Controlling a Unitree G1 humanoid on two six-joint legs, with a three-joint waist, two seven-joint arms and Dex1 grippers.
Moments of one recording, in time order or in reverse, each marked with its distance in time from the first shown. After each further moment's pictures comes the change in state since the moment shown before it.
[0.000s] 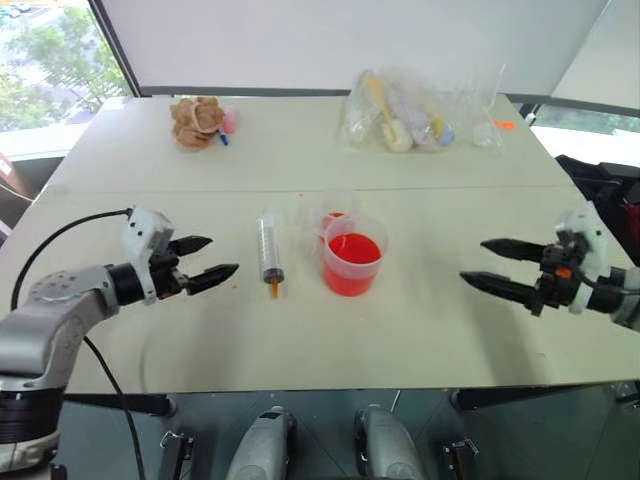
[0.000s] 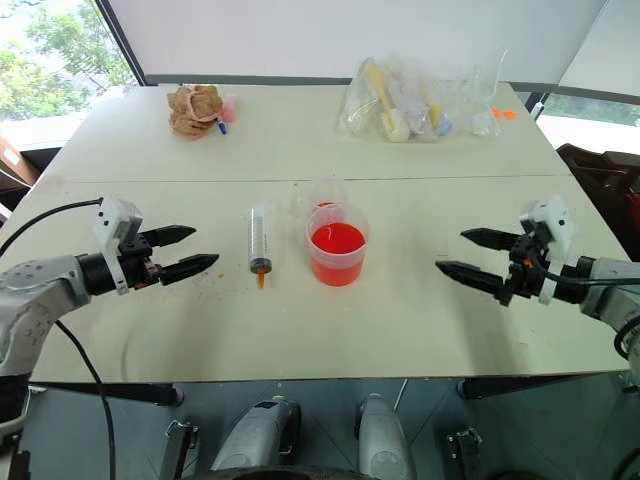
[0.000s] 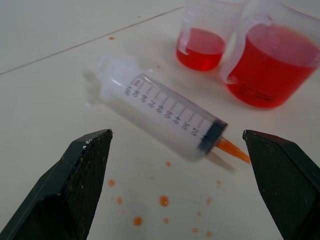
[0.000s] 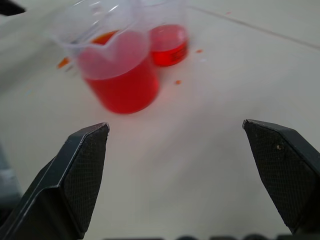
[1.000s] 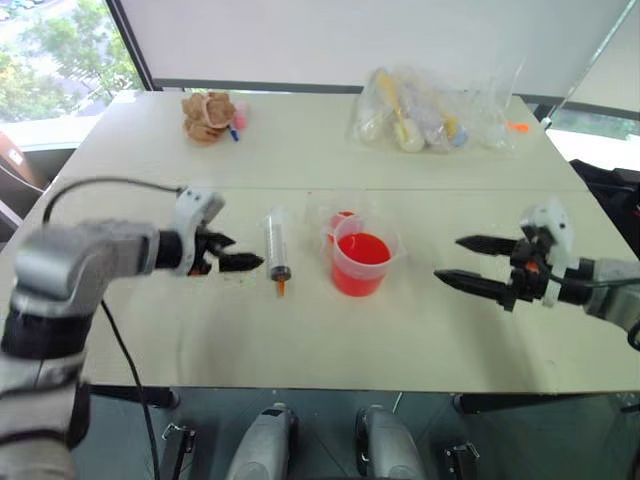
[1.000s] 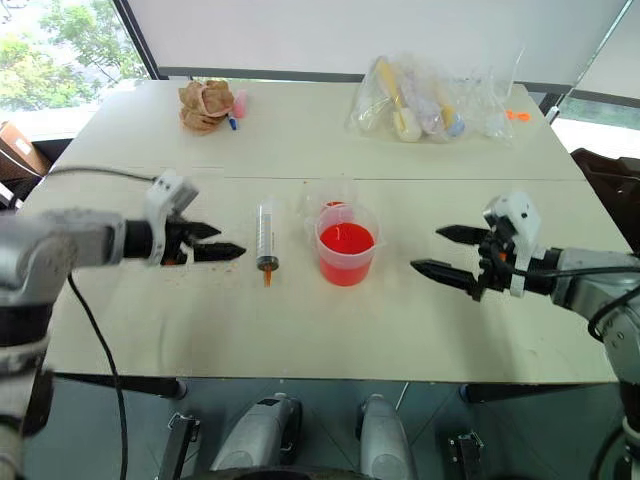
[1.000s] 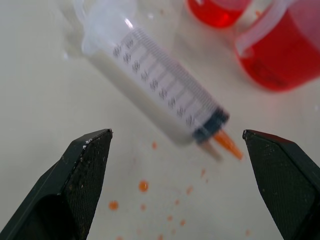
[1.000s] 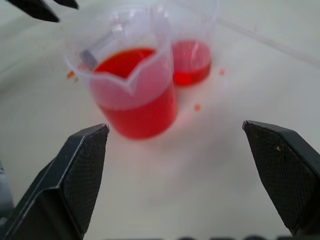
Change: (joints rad) left arm -0.702 -0.057 -0.280 0.173 -0.044 0.820 0.263; right arm -0.186 0.016 0.096 -0.045 0.005 0.040 -0.104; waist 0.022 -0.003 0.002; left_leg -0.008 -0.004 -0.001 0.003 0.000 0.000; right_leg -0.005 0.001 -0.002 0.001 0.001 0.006
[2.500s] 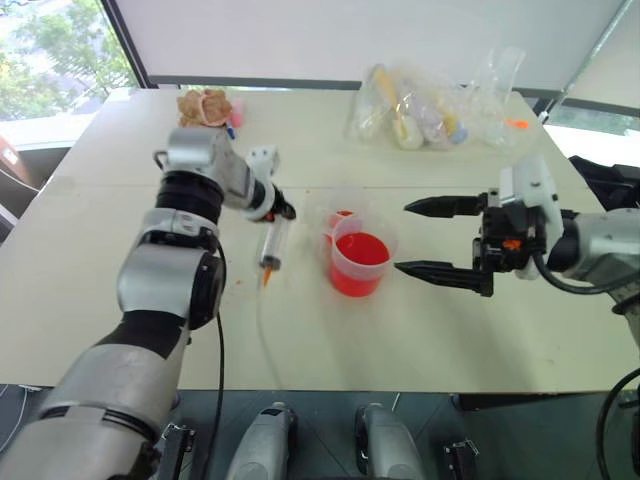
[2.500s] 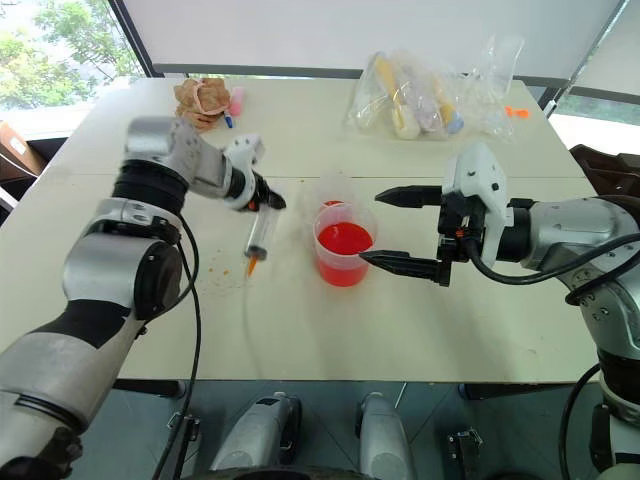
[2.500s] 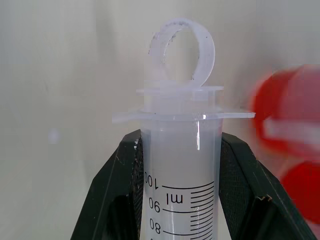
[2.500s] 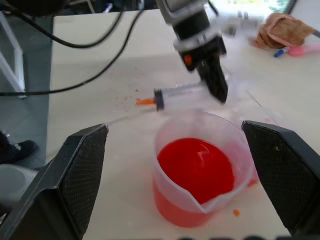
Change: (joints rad) left arm -0.471 -0.414 0.043 0.787 0.389 -0.215 0.254; right arm -0.187 0.012 0.091 -0.118 0.050 -0.039 0.044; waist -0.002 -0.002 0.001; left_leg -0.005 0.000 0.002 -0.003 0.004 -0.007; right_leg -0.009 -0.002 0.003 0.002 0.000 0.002
